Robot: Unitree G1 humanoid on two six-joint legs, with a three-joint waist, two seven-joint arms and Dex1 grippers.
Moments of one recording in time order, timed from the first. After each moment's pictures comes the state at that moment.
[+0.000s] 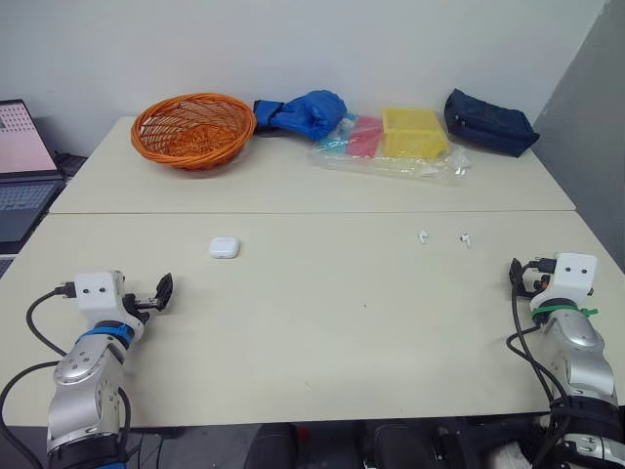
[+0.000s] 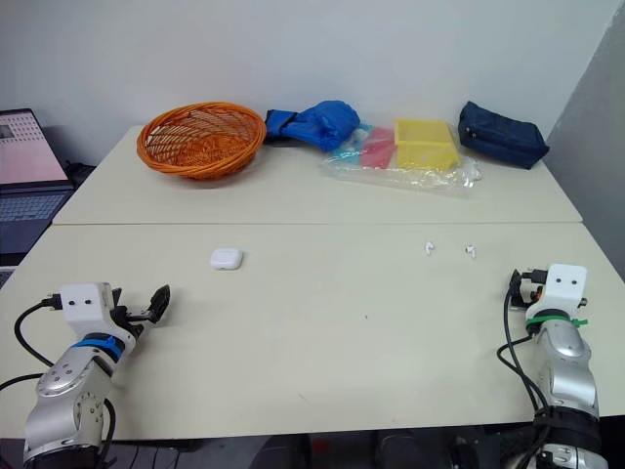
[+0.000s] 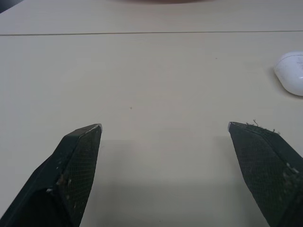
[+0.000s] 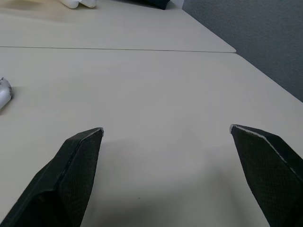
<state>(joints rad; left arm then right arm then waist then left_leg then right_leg) -0.05 0.48 0.45 0.15 -0.33 0.19 -0.33 -0.21 -0.42 -0.37 0.26 0.17 0.14 0.09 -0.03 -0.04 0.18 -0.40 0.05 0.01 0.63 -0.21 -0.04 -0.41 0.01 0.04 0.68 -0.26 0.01</state>
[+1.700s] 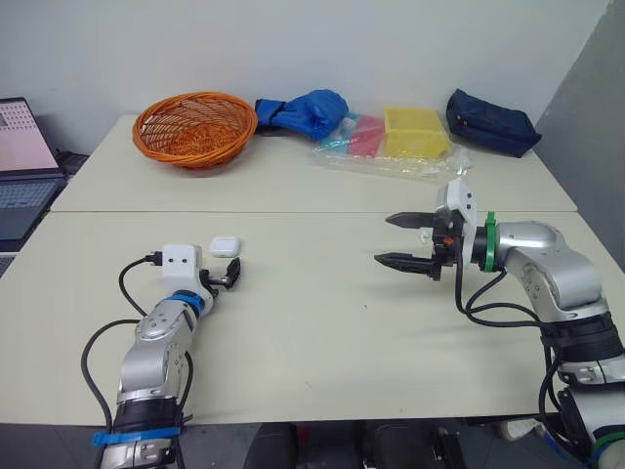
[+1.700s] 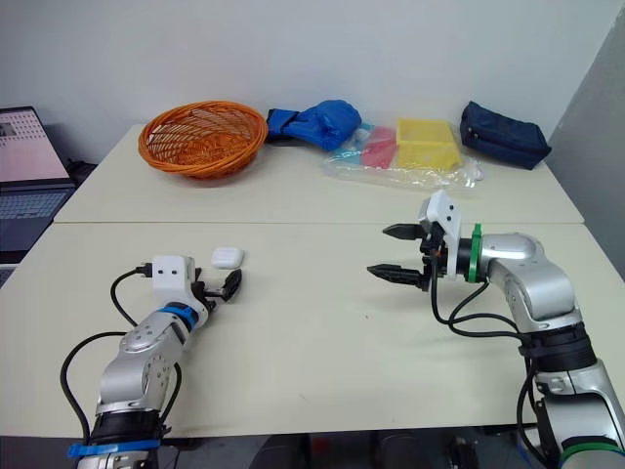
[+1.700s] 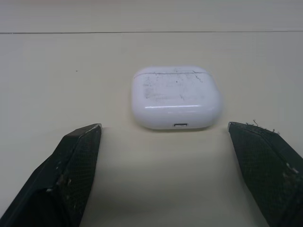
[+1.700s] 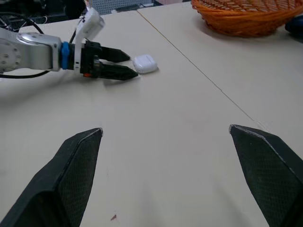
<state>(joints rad) -0.27 0.35 0.23 0.13 -0.25 0.36 -0.25 -0.64 -0.63 0.08 -0.04 0.44 0.55 1.09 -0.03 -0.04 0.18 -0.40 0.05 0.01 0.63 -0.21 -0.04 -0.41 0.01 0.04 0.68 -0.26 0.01</state>
